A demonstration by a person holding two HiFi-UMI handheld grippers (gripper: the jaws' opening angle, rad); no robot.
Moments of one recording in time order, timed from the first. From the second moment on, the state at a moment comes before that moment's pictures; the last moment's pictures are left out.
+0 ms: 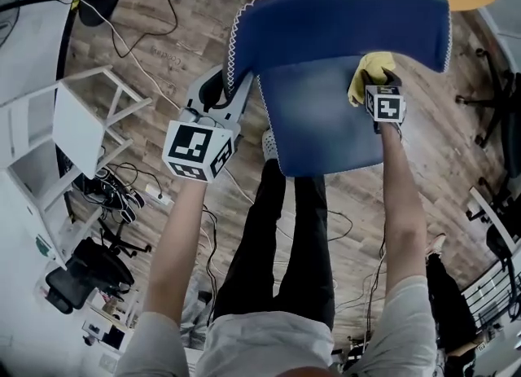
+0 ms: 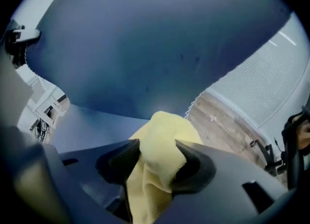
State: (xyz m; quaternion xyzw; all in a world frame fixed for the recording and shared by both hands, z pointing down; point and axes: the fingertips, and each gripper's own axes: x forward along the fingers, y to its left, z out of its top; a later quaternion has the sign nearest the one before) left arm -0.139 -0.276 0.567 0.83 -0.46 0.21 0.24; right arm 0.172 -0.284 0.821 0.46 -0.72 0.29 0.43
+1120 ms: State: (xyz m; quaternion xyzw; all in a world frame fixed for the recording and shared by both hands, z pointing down) left arm -0.132 -0.281 0.574 0.83 -0.45 0.22 0.24; right arm 0.109 -0.274 0.815 0.58 -0.67 0.29 0.36
